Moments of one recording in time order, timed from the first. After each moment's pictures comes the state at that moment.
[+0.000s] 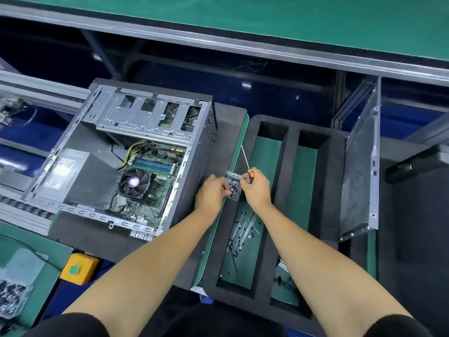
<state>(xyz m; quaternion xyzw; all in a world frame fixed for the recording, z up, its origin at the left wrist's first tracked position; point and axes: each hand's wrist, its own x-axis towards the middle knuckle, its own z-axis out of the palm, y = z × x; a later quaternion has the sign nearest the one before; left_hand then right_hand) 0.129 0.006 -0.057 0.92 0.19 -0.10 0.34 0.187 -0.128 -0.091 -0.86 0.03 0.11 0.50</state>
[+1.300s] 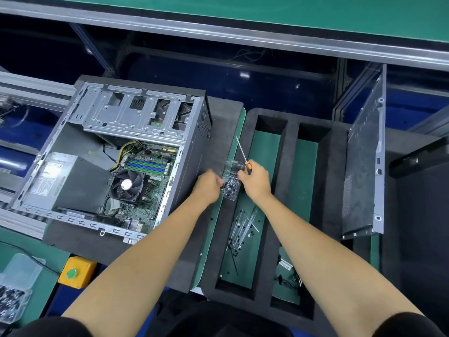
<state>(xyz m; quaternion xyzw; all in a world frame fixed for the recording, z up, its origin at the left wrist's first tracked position) 0.164 0.022 -0.066 0.89 0.22 -0.20 0.34 0.210 -0.130 -0.091 -0.86 0.03 0.14 0.49</state>
